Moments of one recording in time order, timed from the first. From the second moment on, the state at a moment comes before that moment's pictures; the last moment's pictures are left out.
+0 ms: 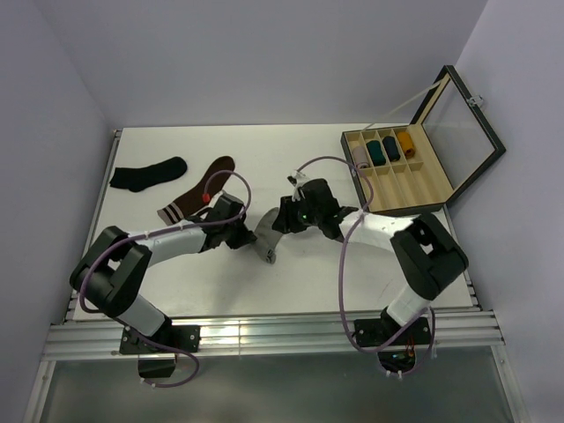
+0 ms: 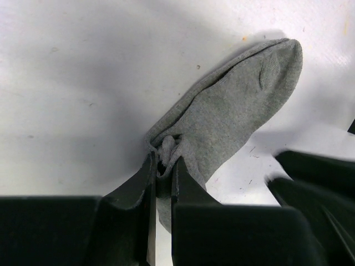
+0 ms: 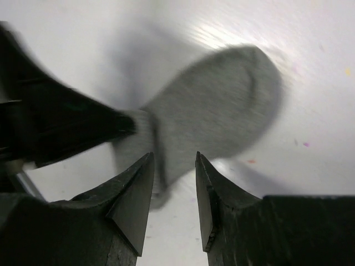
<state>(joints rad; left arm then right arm) -0.63 1.56 0.75 -0.12 -0.05 -1.13 0.61 1.66 0.82 0.16 -0.30 0.46</state>
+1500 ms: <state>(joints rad) -0.62 1.46 0.60 0.05 -0.04 -1.11 0.56 1.93 0.97 0.11 -0.74 0.60</state>
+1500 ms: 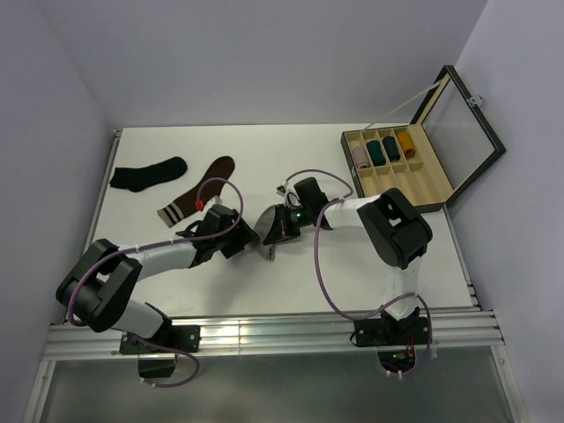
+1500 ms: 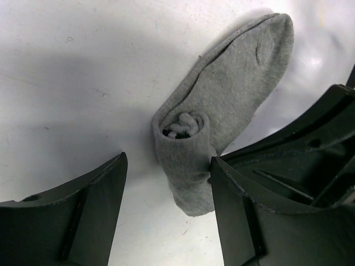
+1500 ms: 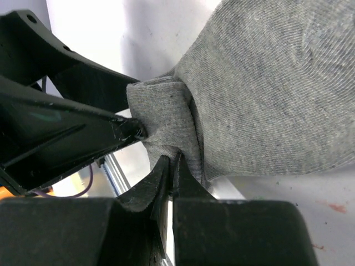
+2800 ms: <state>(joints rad) -0.62 1.61 0.68 0.15 -0.14 -1.25 0.56 1.88 0.99 0.04 -0.66 0.54</state>
